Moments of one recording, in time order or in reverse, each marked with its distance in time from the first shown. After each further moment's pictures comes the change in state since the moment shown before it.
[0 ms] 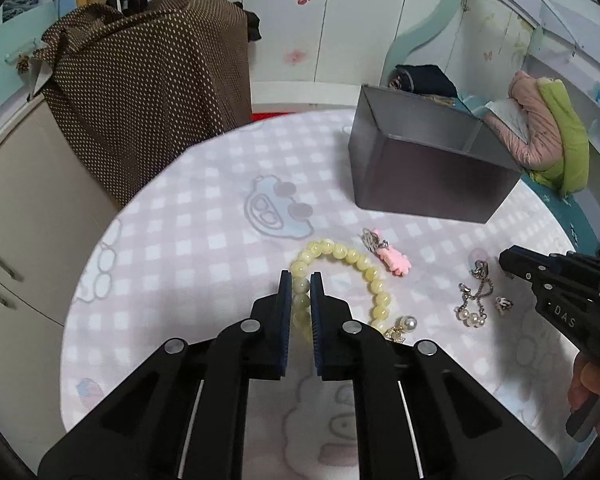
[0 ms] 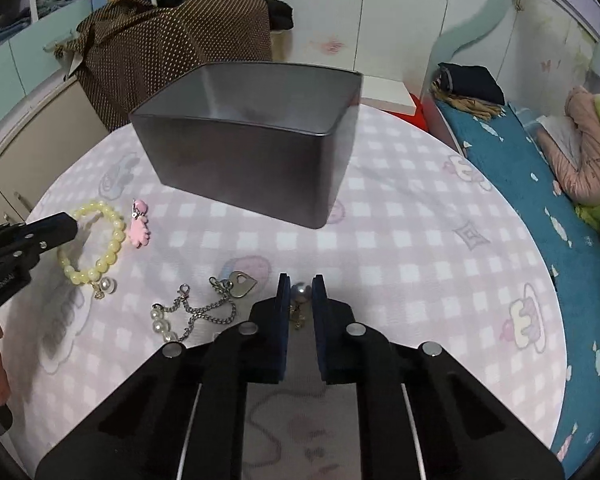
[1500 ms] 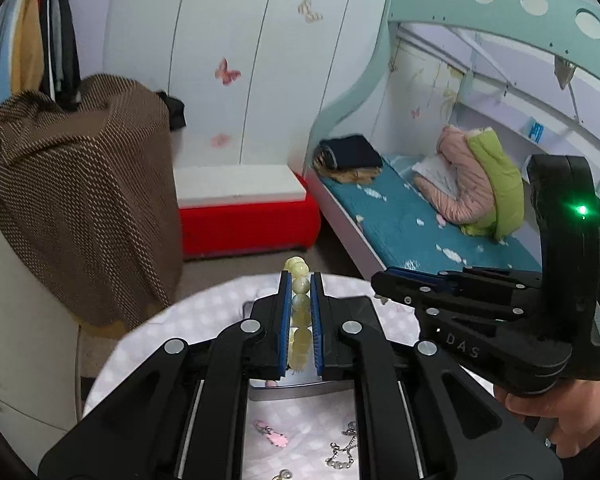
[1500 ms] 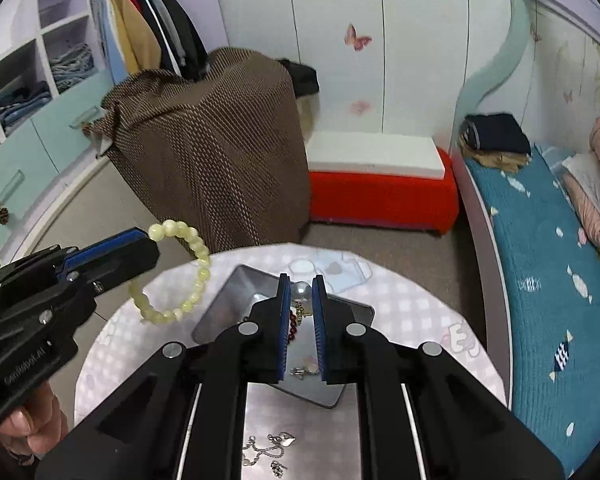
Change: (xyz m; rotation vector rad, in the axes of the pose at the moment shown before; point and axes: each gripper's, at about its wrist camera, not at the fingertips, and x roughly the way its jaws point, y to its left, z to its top) left arm -0.051 -0.065 0.158 0.089 -0.196 -0.243; right arm -0.047 -0.007 0.145 0.015 -0.113 0.147
